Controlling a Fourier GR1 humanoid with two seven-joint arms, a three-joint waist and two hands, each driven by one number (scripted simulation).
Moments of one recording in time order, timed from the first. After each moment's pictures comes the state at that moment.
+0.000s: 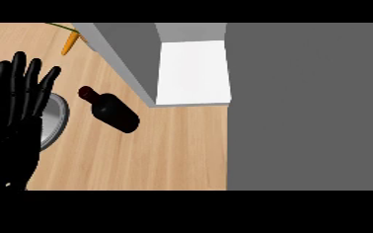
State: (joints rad) left arm -0.03 0.12 0.01 -2.10 0.01 -0.01 -0.03; right arm -0.01 -0.08 -0.02 -2.10 0.00 0.01 0.02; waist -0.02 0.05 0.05
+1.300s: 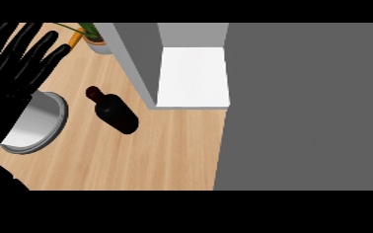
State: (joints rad) left arm -0.29 0.30 0.15 -2.05 0.67 -0.15 0.48; right arm 0.16 -0.04 0.28 -2.49 -0.05 0.01 0.41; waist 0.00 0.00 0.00
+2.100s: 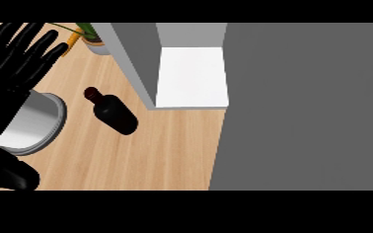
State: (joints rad) left arm -0.30 0.32 0.16 -2.01 0.63 -0.13 0.53; right arm 0.07 -0.05 0.40 -2.51 -0.01 -0.13 0.54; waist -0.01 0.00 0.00
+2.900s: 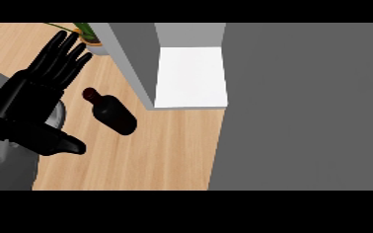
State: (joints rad) left arm -0.26 0.26 0.12 -1.78 0.48 -0.24 0.32; right arm 0.03 -0.12 0.48 -2.51 0.03 -0.23 0.56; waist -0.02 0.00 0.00
